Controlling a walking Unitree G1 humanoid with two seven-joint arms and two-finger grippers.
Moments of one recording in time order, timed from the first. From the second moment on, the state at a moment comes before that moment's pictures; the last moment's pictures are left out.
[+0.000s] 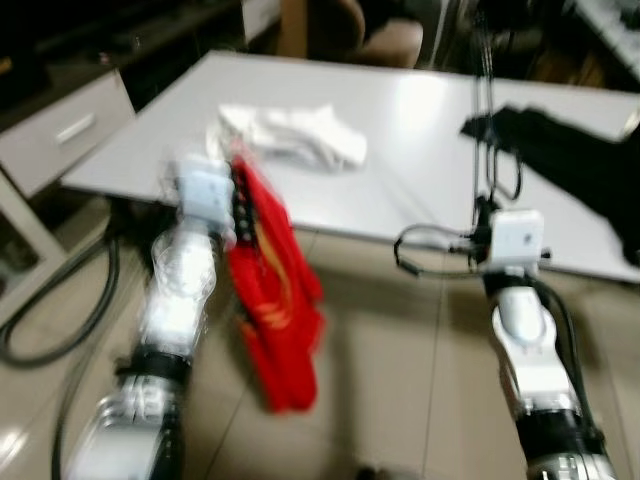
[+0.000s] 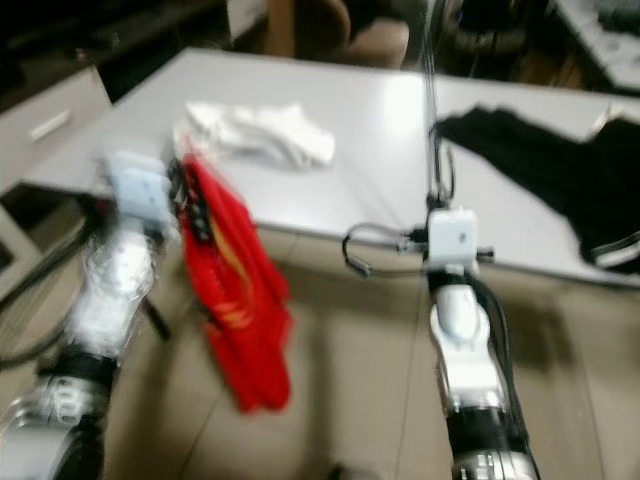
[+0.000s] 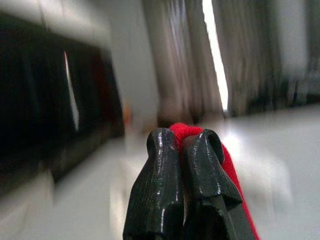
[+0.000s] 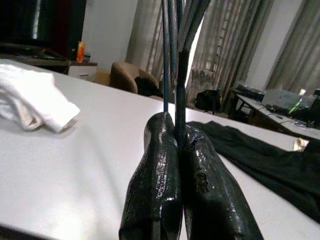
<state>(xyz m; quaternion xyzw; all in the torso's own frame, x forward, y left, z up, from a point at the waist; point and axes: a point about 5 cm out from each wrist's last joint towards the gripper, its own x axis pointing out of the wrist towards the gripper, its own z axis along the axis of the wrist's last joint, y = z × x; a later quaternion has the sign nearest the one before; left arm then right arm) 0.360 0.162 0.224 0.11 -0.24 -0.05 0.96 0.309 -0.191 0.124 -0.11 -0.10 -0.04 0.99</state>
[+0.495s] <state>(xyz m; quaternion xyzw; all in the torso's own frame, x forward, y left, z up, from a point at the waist) 0.397 0.152 0.397 0.21 -0.35 -0.06 0.91 0.292 -0.219 0.119 -0.17 -0.11 -0.15 0.97</state>
